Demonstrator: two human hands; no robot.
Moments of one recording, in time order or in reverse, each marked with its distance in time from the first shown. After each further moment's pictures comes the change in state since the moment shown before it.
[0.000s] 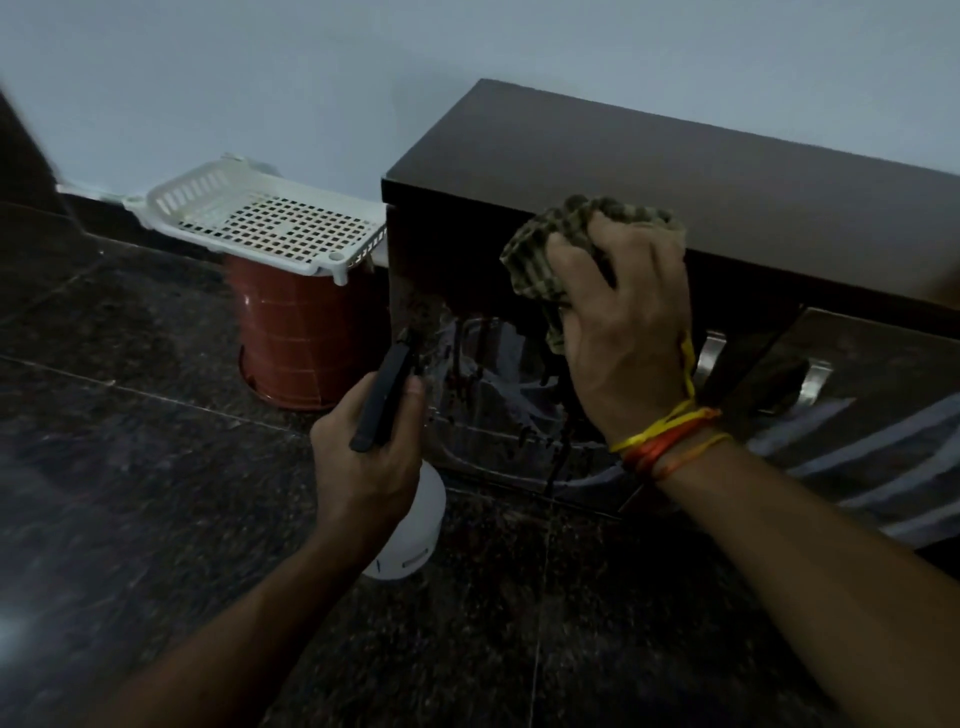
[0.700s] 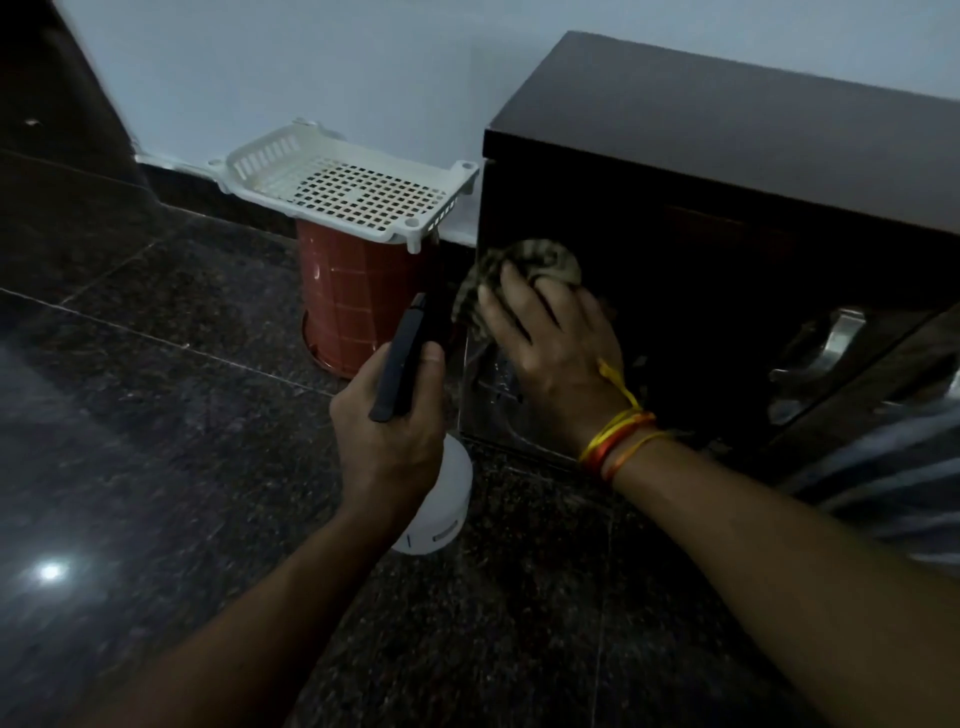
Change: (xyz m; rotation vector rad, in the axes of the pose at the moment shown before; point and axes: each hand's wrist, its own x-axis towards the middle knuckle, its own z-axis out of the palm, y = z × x) left_hand 0.011 -0.016 -0.034 0.030 0.132 -0.015; right_hand -0.042 -0.076 0.070 -0.063 -0.213 -0.320
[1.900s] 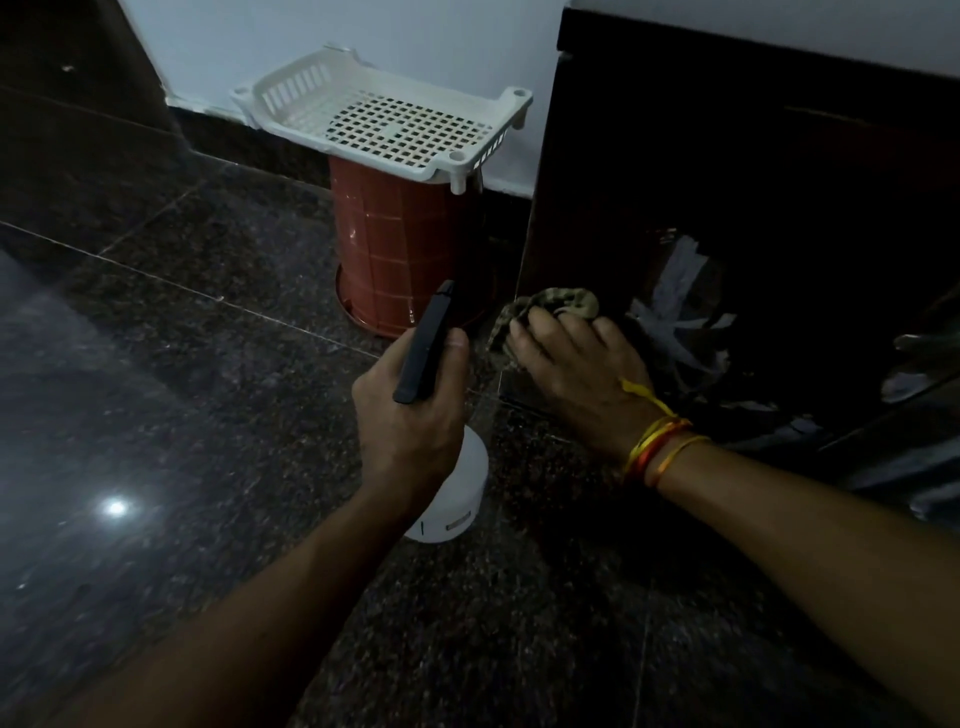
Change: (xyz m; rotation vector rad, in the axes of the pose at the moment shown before) left_hand -0.006 -0.039 -0.013 0.082 -0.013 -0.079; right_hand -0.049 -0.035 0.054 -0.065 -0.123 -0.165
